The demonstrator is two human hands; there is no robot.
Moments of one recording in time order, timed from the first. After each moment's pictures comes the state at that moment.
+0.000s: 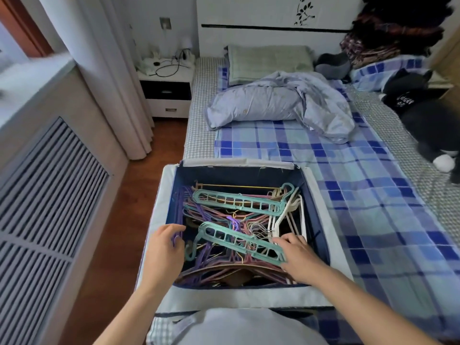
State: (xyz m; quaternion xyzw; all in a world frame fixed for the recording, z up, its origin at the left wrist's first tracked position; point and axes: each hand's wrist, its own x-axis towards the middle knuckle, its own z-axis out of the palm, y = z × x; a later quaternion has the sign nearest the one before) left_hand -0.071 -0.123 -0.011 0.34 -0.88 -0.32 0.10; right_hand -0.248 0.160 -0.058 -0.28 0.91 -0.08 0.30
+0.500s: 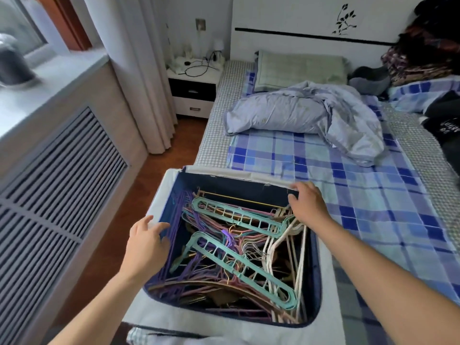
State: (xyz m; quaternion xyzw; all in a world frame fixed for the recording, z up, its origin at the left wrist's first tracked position) left_hand -0.098 -0.143 -0.018 0.42 -0.89 -0.20 -0.02; right_hand -0.419 0.102 0.001 -0.23 0.94 -0.21 0.11
